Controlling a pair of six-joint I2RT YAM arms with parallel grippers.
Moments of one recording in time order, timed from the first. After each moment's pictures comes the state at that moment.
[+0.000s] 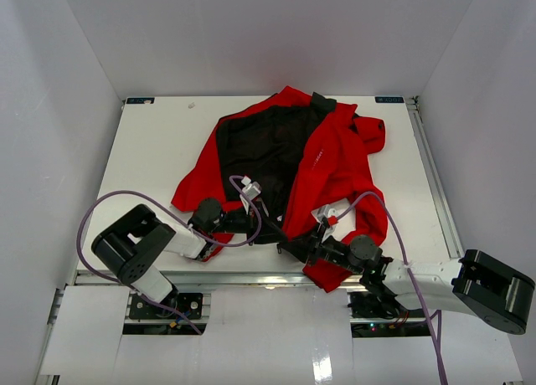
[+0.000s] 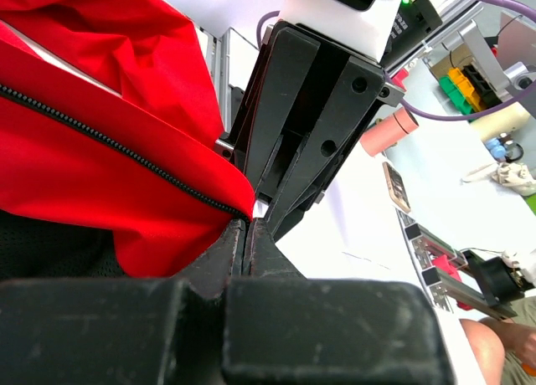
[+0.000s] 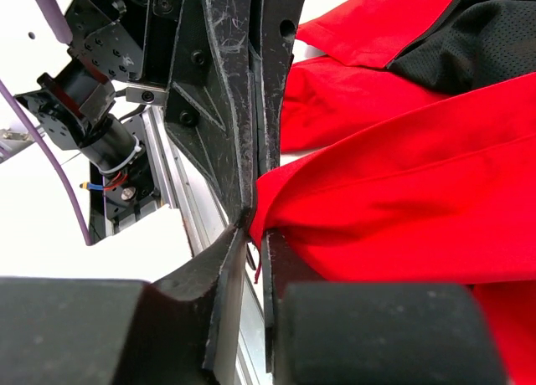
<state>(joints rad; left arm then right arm) -0.73 1.57 0.35 1.35 0.91 -0.79 1.07 1.04 0.03 1.05 -0.13 0.37</state>
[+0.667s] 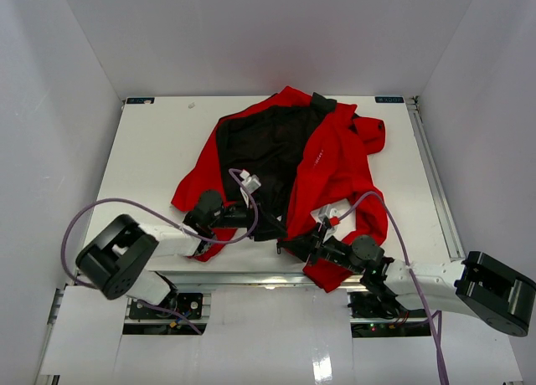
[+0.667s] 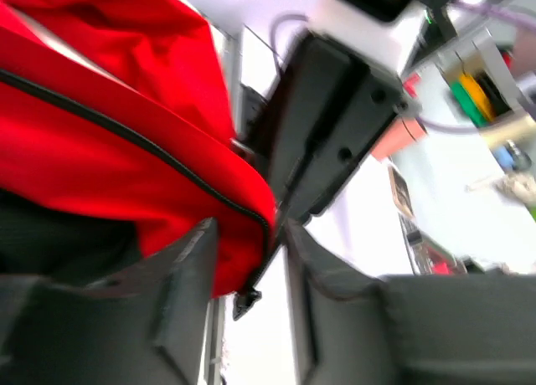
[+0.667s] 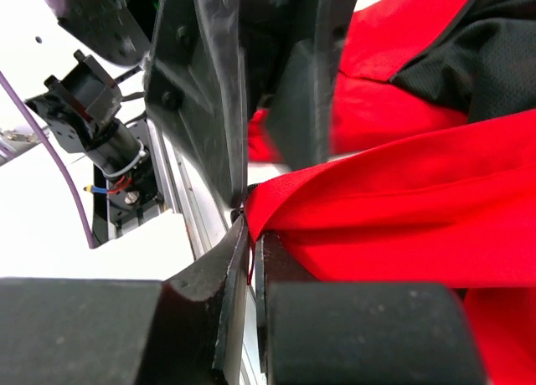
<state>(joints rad) -0.70 1.48 0.39 1.14 0.88 -0.75 1.06 1.02 0.03 1.05 -0.14 0.36</state>
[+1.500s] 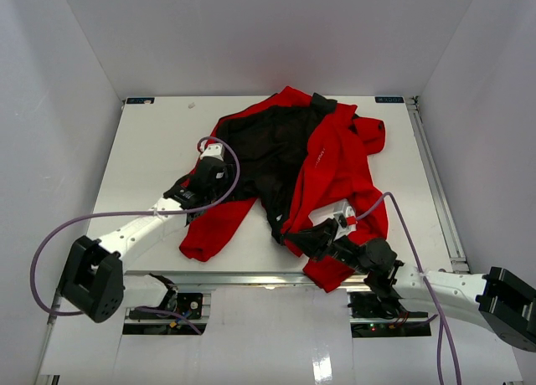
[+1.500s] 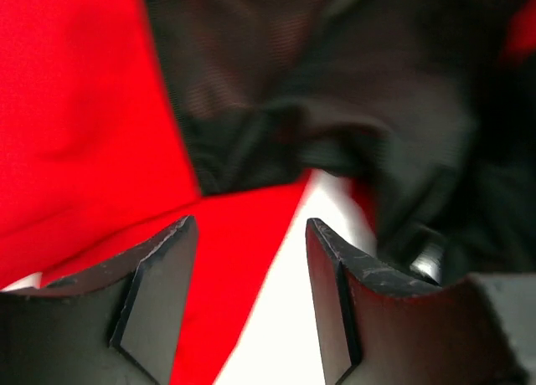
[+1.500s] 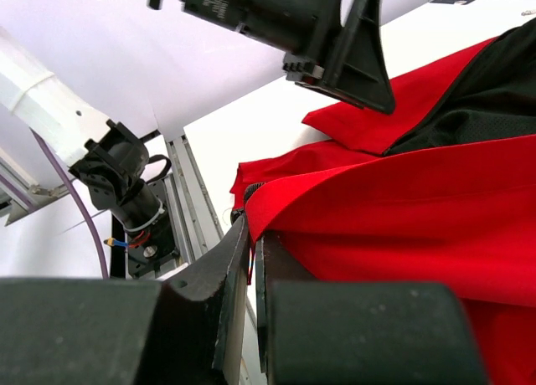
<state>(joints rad) -0.56 1.25 0.80 -0.24 -0.22 -0.49 1.06 0.83 0.03 1.03 -0.10 0.36</state>
